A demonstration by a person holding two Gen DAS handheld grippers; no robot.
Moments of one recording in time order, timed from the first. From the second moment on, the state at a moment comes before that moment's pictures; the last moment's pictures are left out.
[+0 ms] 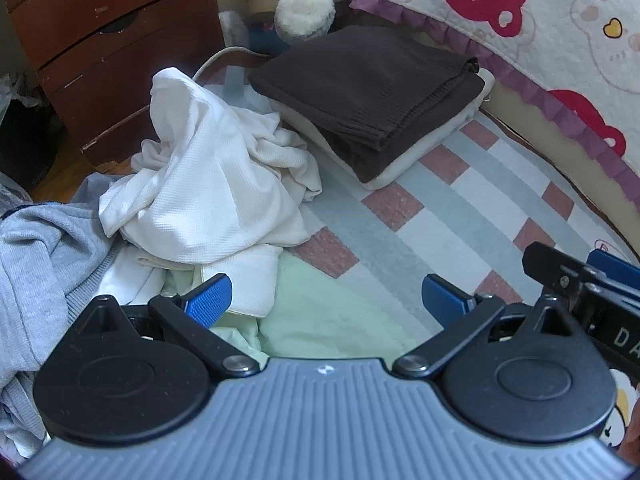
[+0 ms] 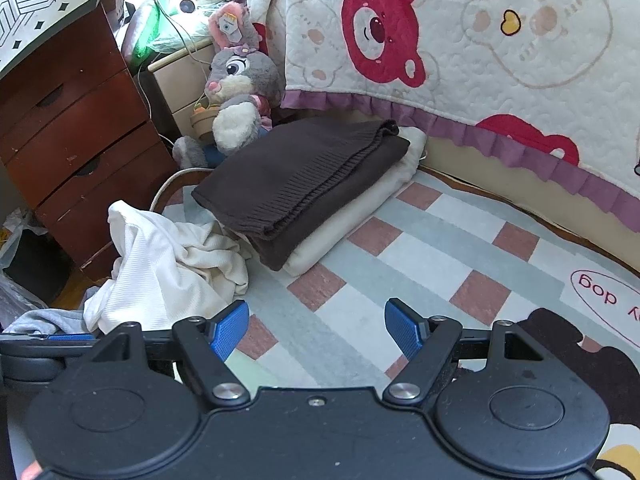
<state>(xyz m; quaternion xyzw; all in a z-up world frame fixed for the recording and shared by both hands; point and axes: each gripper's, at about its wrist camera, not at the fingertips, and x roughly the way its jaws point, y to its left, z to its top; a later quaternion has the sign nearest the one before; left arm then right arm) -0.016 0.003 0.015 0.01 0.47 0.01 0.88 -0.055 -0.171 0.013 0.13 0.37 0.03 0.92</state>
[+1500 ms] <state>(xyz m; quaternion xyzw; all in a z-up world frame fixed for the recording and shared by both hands) 0.015 0.094 -0.042 -0.01 0.44 0.03 0.90 -0.022 -0.123 -0.032 0.11 0.36 0.10 0.92</state>
